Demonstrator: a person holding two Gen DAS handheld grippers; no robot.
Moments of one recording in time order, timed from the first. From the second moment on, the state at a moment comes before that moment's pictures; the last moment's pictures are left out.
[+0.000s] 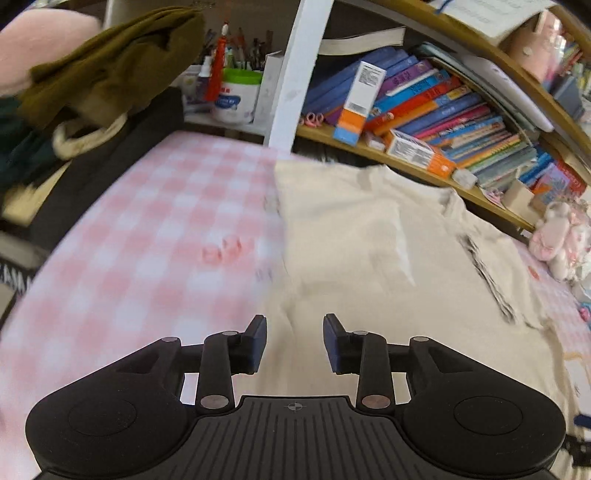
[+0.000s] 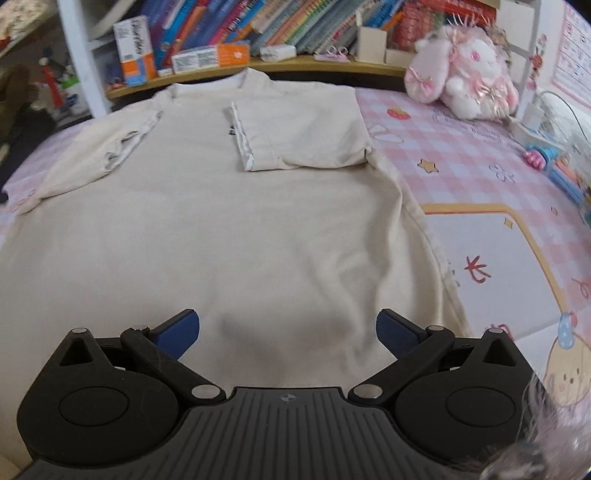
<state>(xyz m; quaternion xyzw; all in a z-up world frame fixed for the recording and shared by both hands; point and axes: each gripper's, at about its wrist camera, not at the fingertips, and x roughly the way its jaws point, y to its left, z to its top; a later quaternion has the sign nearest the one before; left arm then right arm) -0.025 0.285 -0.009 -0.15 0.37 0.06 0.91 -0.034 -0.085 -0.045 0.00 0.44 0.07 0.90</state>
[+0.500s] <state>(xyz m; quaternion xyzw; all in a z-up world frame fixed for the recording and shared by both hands) -0.153 0.186 -0.014 -0.12 0.36 0.12 0.92 -0.110 -0.143 -0.039 -0.02 0.41 0.15 0.90</state>
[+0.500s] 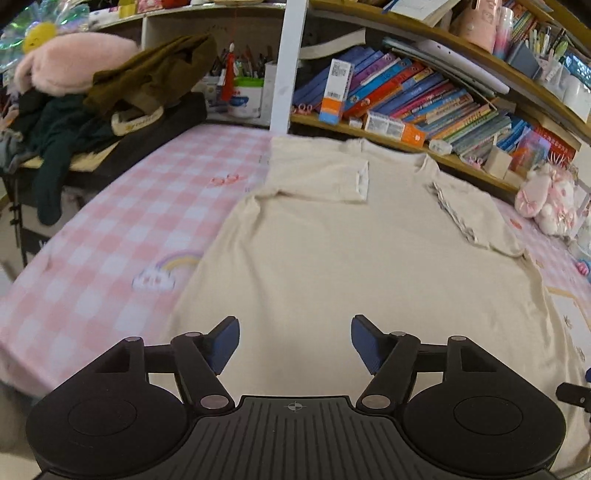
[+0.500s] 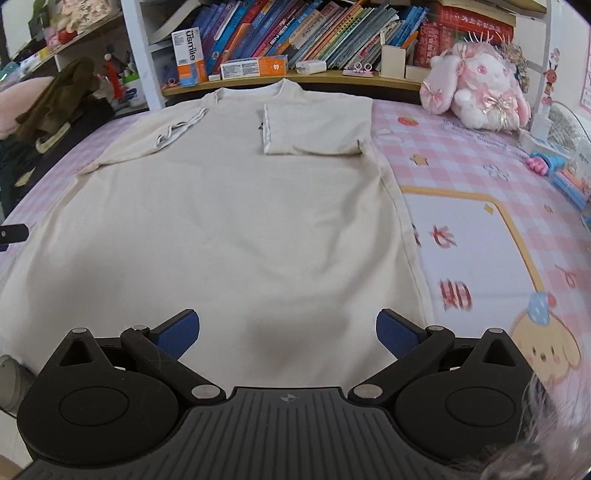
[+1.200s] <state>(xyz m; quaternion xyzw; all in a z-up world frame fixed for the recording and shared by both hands) -0.214 0.185 -0.024 -0.13 0.39 0.13 0.91 -0.175 -0.186 -0.037 0.04 0.42 0.09 0.90</state>
